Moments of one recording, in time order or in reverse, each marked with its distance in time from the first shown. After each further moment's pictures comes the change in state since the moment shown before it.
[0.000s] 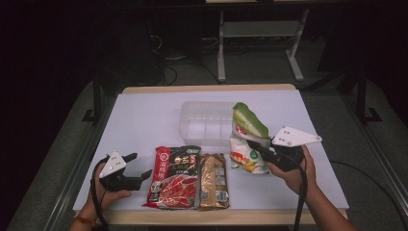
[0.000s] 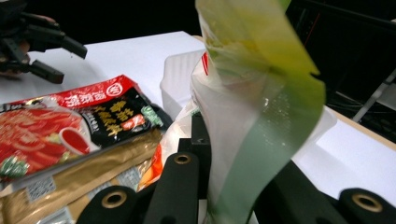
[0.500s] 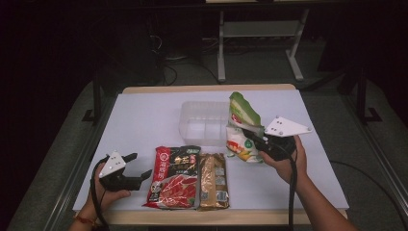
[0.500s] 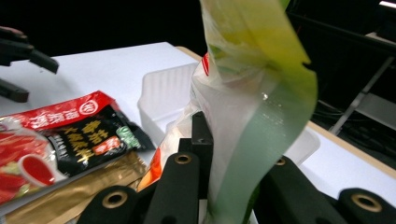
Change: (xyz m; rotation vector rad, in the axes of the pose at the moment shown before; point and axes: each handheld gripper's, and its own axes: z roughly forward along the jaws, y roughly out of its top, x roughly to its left) left arm 0.001 0.000 0.000 -0.002 -0.006 -0.005; right arm -0.008 0.013 0.021 -0.028 -0.061 -0.012
